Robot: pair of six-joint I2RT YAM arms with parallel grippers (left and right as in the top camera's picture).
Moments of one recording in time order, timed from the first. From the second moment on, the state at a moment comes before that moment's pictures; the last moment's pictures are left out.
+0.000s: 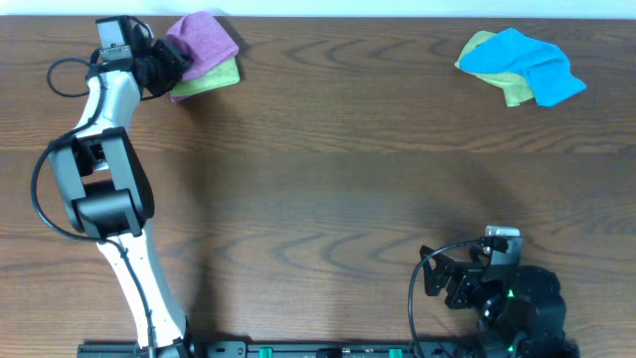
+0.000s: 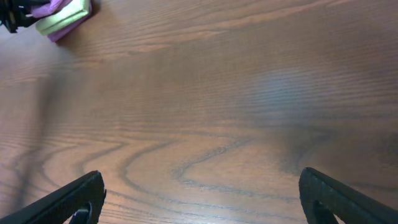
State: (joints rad) left arm 0.22 2.36 1.85 -0.37 0.51 -0.64; right arm 0.18 0.23 0.48 -0.89 -0.16 0.39
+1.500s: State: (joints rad) left arm 0.28 2.25 1.95 -0.42 0.56 -0.64; right arm 0.18 0.23 0.48 -0.89 -0.16 0.39
